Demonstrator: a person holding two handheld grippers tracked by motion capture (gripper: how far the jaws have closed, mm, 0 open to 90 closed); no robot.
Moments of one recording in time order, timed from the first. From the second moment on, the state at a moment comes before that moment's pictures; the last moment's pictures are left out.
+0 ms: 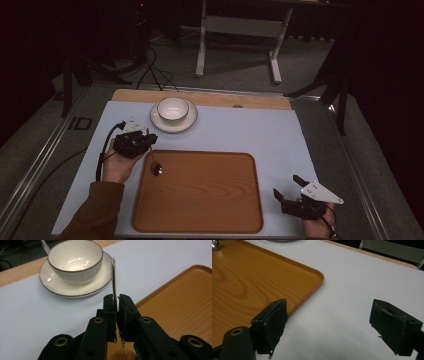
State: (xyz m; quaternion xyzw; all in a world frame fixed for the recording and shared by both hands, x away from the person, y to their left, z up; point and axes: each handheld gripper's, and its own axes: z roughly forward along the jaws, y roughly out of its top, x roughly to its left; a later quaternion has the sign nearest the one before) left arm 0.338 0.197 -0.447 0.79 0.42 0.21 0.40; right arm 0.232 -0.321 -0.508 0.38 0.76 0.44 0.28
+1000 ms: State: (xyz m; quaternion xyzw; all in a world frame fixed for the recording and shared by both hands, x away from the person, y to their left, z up) left arm 0.278 0.188 -0.508 0.80 0.41 0.14 0.41; right arm 0.232 -0.320 -0.508 0.38 0.76 0.44 0.29
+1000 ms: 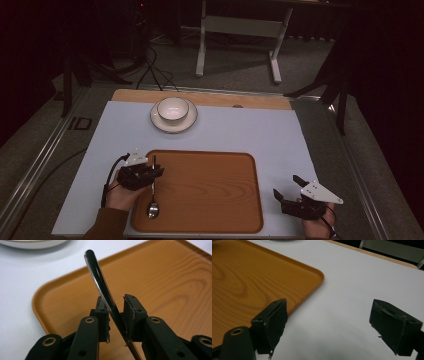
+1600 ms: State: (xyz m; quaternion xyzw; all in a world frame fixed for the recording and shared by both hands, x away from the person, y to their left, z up) left arm 0.287 0.184 -0.521 0.81 0.44 0.17 0.36; right arm 0.233 -0.320 -0.509 0.37 0.77 0.44 0.28
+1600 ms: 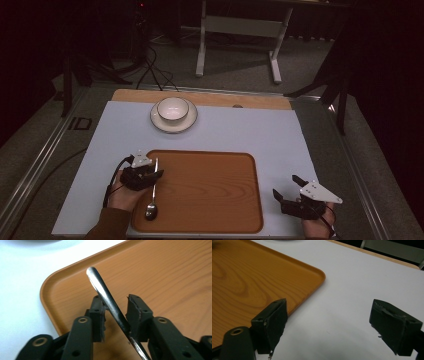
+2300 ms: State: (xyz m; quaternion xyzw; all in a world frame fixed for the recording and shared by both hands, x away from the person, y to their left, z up) left arm 0.291 0.197 -0.514 0.78 0.45 0.21 0.39; right arm 0.233 -0.317 -0.509 0.37 0.77 0.43 0.28
